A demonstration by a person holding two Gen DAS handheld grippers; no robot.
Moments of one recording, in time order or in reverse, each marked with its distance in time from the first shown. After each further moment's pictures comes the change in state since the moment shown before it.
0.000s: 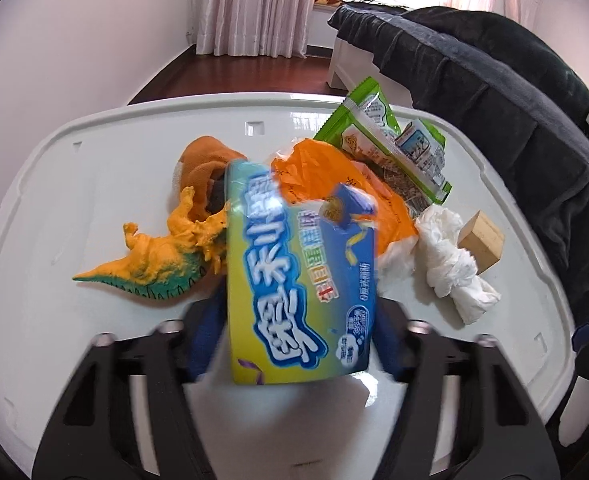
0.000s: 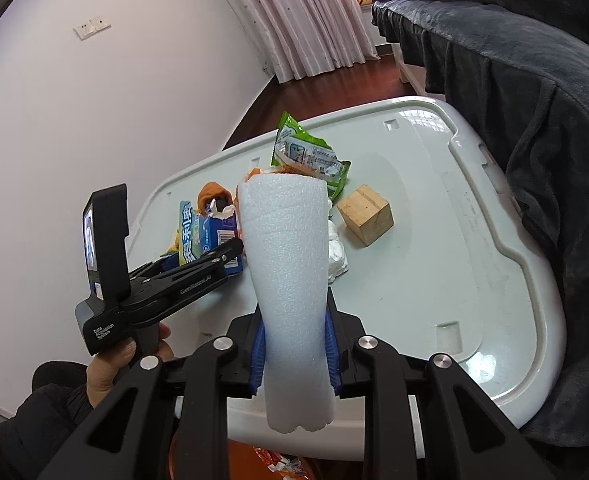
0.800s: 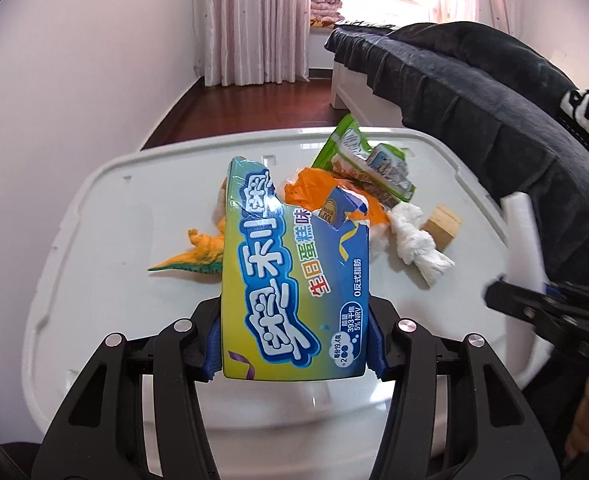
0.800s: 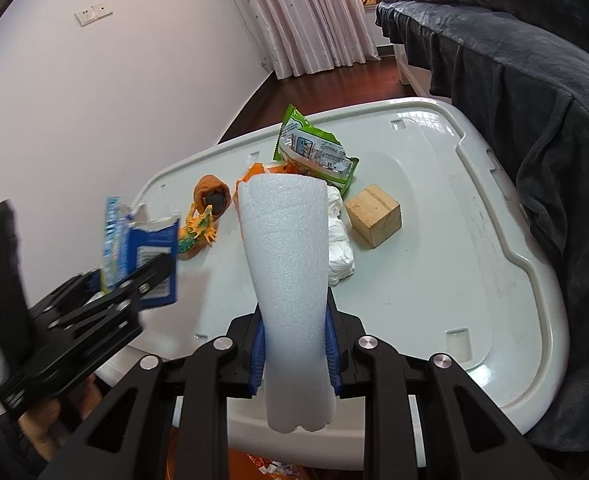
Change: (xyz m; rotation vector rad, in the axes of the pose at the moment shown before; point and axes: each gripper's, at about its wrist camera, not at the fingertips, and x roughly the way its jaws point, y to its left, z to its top) left arm -0.089 -0.018 -0.016 0.072 -0.084 0.074; right arm 0.007 0.016 -0.003 -0.038 -0.004 -0.040
